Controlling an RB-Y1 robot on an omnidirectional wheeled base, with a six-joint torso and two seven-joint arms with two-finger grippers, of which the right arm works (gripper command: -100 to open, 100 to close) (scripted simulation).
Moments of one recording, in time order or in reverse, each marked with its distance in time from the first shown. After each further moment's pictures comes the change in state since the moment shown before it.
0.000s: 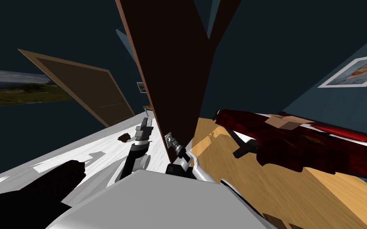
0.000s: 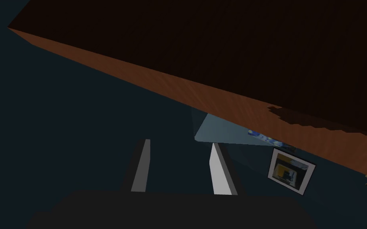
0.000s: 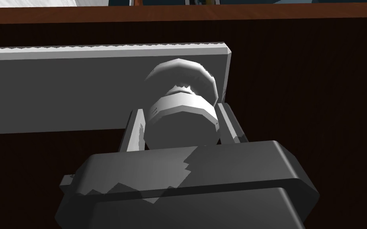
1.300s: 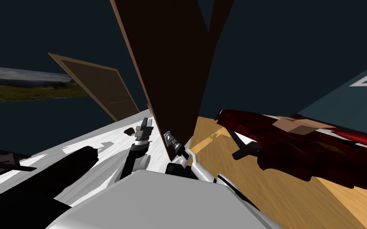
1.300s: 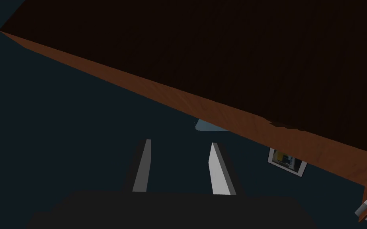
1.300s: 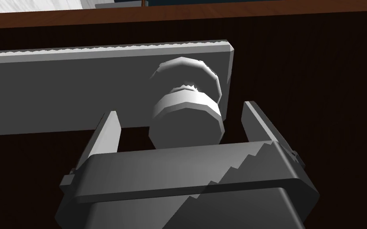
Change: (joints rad) arm -0.065 0.019 0.020 0.049 -0.069 -0.012 0.014
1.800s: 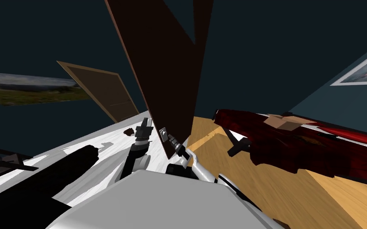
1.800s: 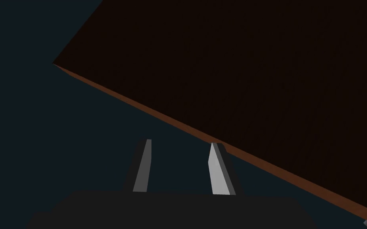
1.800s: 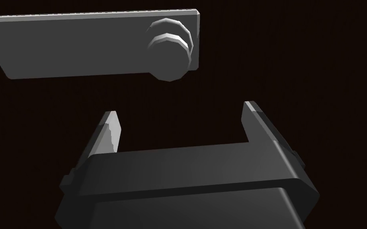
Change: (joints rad) arm 0.001 -0.019 0.014 -0.014 -0.004 0.005 -0.009
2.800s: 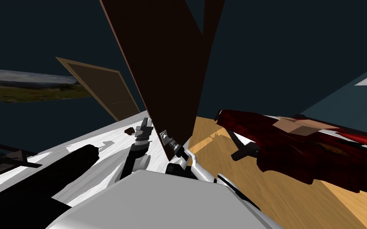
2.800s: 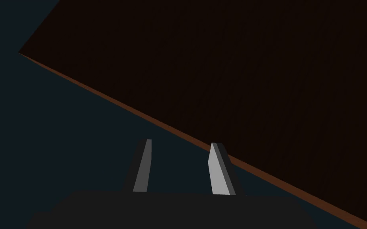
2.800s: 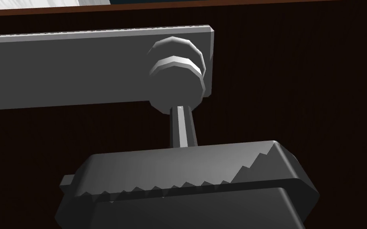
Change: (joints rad) arm -0.004 0.007 0.034 -0.010 0.003 -0.001 -0.007
